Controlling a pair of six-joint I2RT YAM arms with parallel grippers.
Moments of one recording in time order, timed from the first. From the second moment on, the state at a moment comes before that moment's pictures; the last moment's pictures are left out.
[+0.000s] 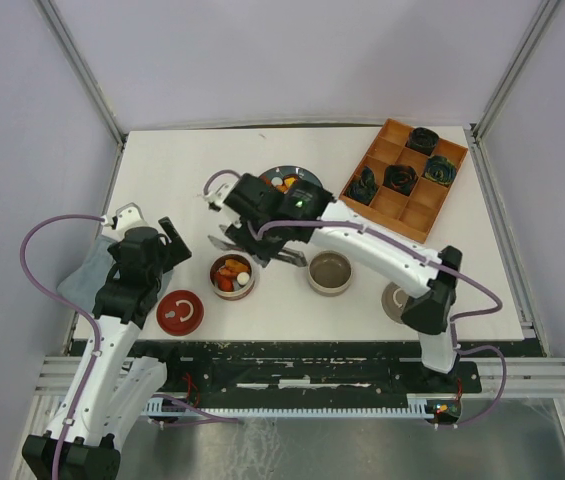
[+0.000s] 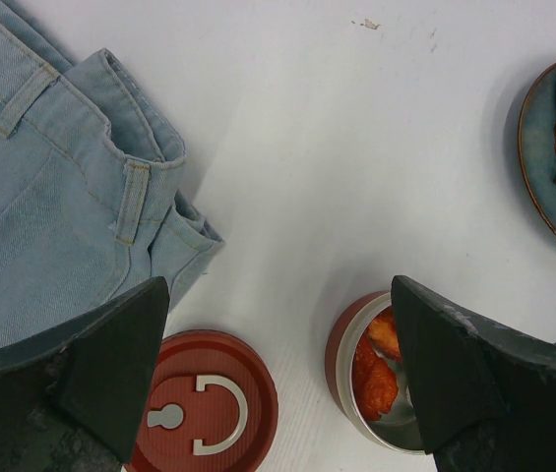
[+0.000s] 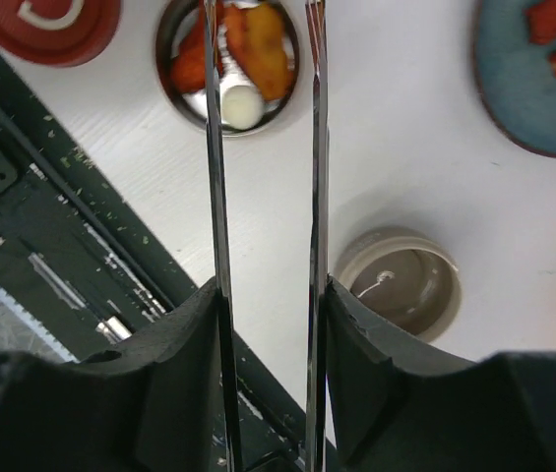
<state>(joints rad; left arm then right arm) -0.16 0.68 0.68 -0.58 -0.39 -0.48 1.11 1.98 2.17 -1.24 0.10 0.09</state>
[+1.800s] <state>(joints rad) -0.16 0.68 0.68 -0.58 -0.38 -0.48 0.74 2.28 2.24 -1.20 0.17 0.18</state>
